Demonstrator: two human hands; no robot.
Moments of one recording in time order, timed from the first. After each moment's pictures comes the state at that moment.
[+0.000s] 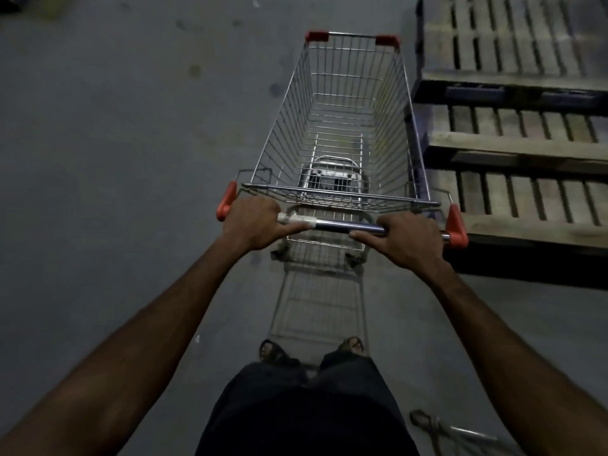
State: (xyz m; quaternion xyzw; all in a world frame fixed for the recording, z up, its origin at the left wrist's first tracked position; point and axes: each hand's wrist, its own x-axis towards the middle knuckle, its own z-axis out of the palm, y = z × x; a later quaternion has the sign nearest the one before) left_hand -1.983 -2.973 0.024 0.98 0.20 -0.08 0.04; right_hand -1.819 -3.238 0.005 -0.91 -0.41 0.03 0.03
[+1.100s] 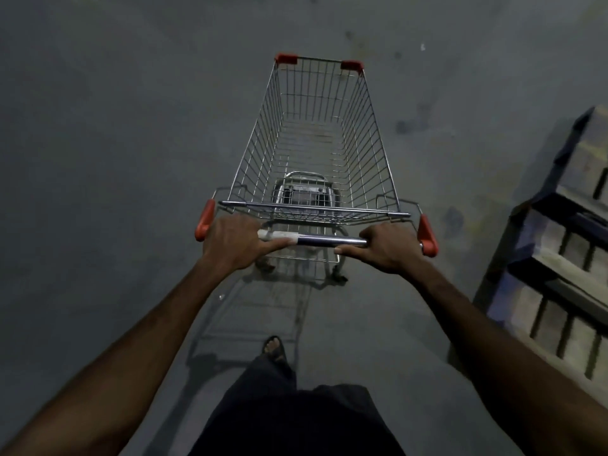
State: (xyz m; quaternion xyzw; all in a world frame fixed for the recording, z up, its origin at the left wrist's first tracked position) left_hand -2.236 -2.904 0.021 0.89 0.46 -0.01 0.03; right_hand -1.936 -3.011 0.022 -0.73 -0.68 0.10 -0.06
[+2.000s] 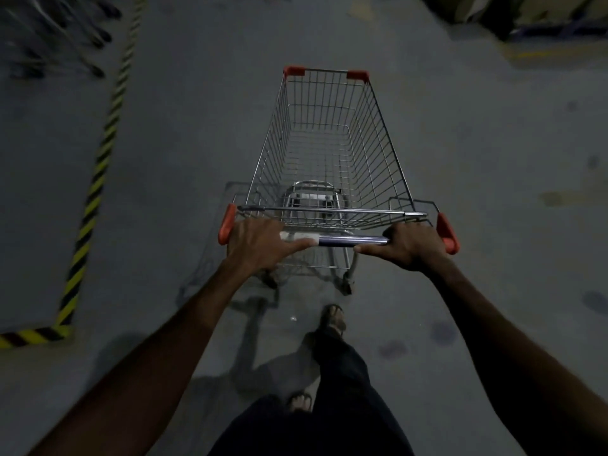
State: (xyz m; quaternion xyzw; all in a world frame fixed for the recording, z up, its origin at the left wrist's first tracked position) left_hand -2.526 -2.789 0.004 0.63 0.77 0.03 0.06; right_hand -2.230 -2.659 0.022 -0.46 -0.88 0.05 -0.12
